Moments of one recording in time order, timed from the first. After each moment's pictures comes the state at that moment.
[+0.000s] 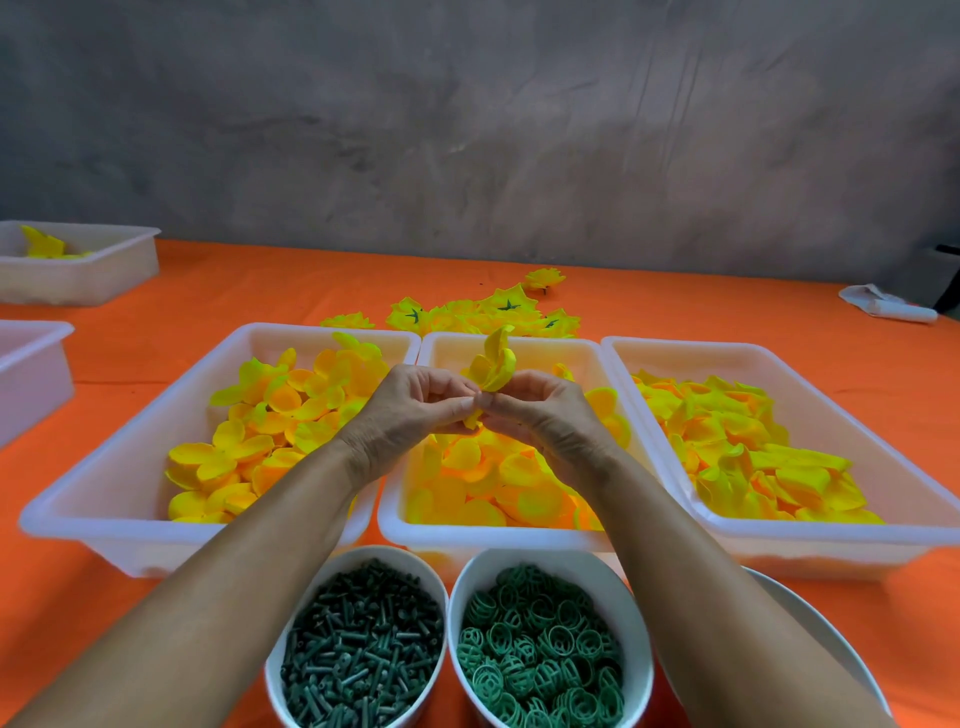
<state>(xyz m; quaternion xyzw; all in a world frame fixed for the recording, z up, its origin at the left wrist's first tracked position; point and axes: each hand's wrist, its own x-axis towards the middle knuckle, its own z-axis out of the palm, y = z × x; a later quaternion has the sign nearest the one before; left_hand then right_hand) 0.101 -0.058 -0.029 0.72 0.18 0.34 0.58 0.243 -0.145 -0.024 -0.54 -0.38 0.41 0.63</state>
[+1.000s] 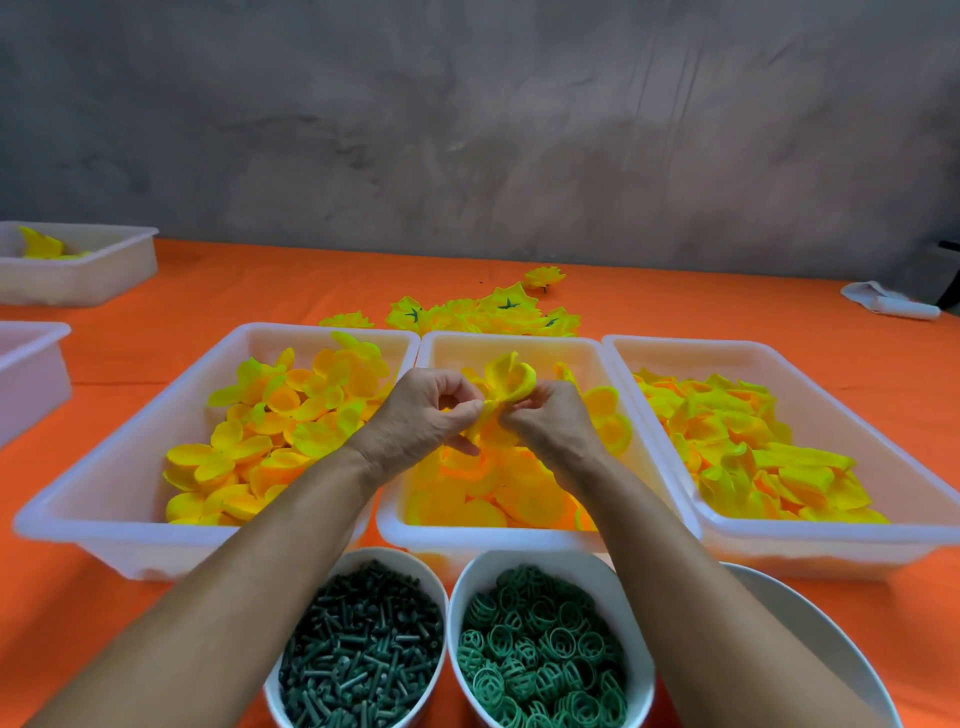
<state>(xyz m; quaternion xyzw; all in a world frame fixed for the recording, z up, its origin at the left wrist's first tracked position) 0.109 -0.068 -0.028 0.76 0.21 0.34 0.50 0.241 -0.139 -0.031 -0.69 -0.44 0.23 0.53</state>
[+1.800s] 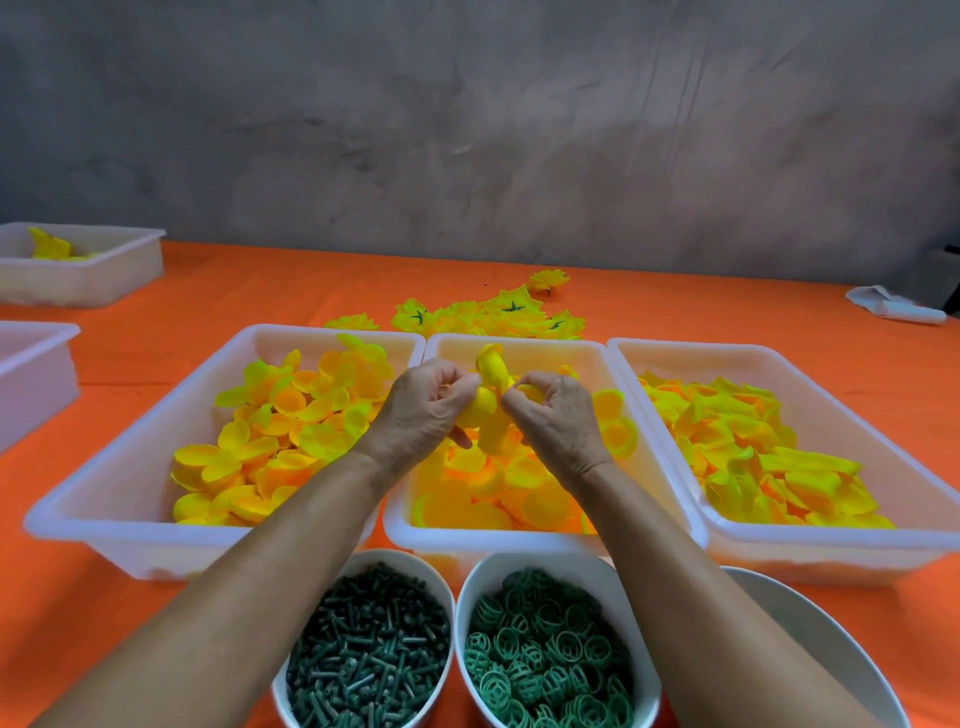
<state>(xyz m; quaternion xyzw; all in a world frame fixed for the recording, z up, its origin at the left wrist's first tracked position) 0.111 -0.064 -0.029 0.76 0.26 0.39 0.44 0.229 -0.144 -0.018 -0.71 -0.50 0.05 0.49</state>
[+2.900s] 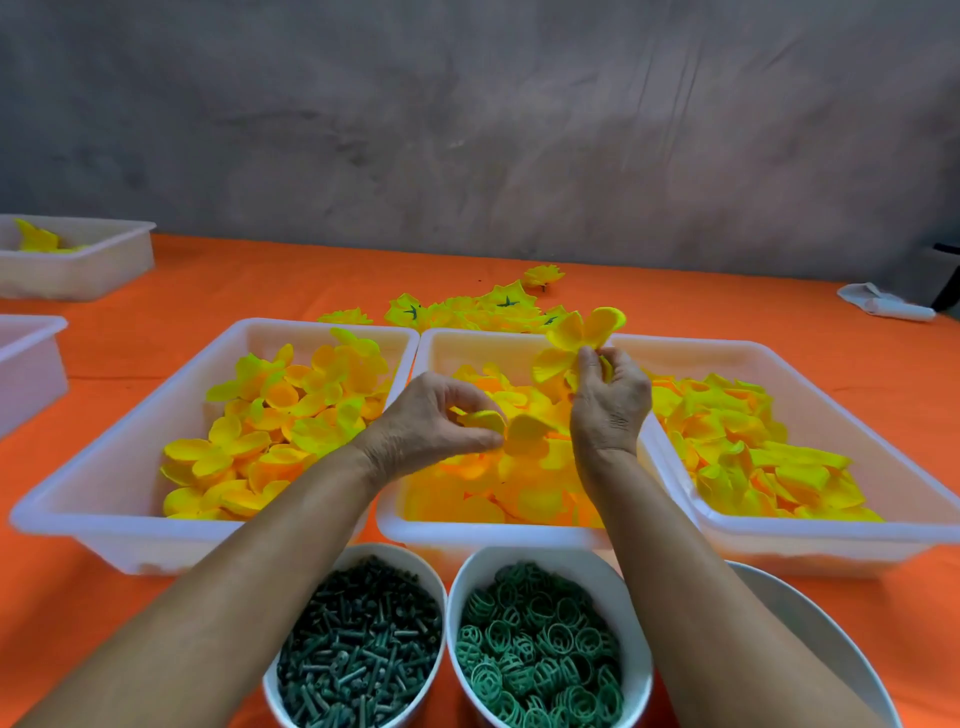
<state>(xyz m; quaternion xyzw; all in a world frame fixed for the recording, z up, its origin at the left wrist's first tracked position) 0.108 -0.070 -0.029 0.83 0.19 0.29 0.44 0.260 -0.143 -0.021 -0.70 -0.28 -0.05 0.66</state>
